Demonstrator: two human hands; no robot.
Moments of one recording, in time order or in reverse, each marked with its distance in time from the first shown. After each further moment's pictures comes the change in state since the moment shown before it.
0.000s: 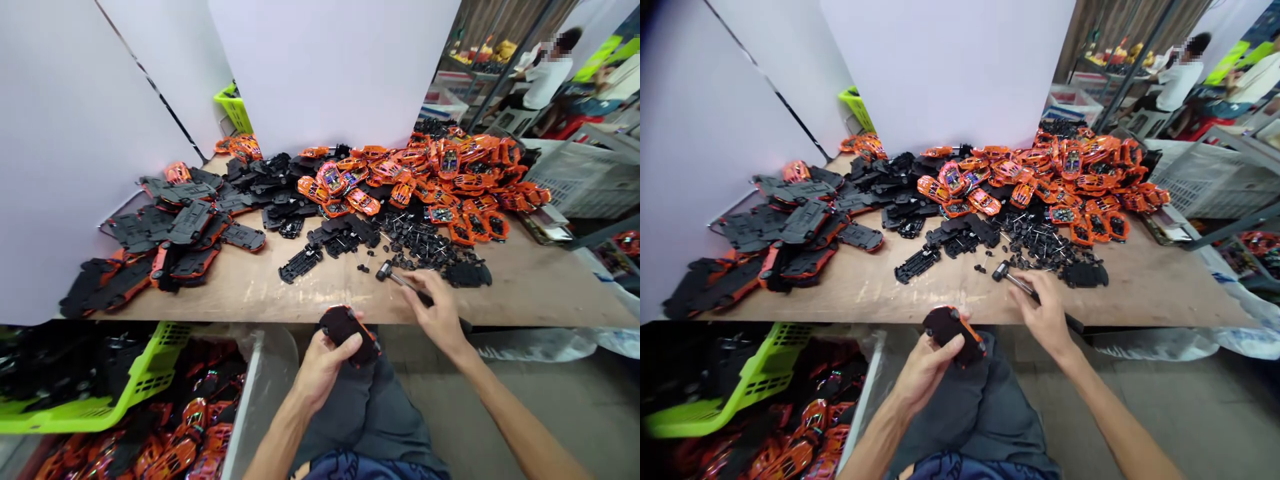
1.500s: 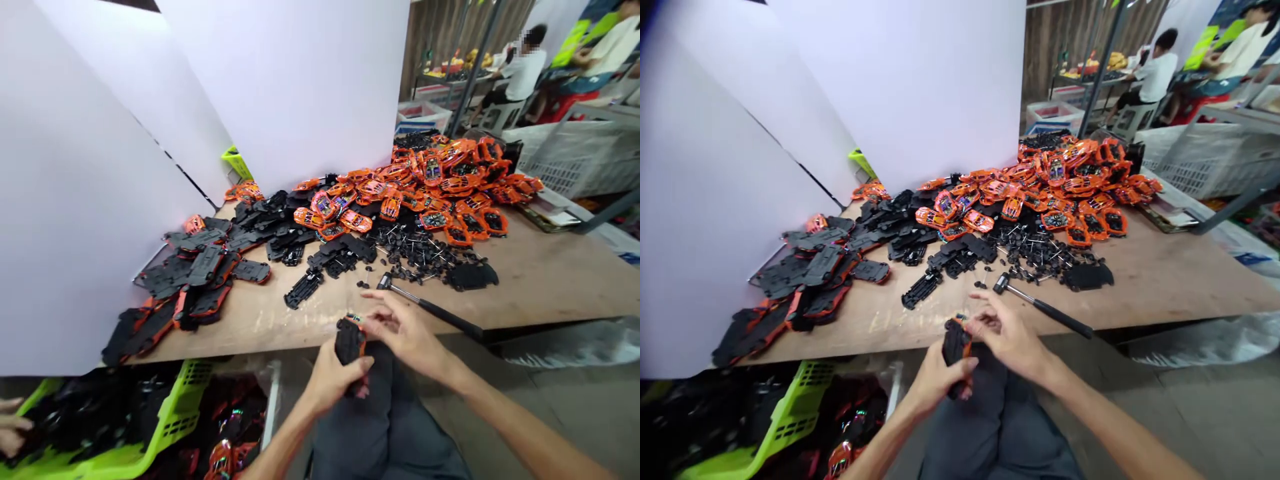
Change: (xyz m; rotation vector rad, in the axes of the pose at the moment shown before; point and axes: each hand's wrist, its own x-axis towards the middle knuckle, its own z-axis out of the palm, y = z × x) left_hand 0.012 0.024 0.002 0.684 -0.095 0.061; right_hand 0.006 -0.053 0.020 0.528 -0.291 0.160
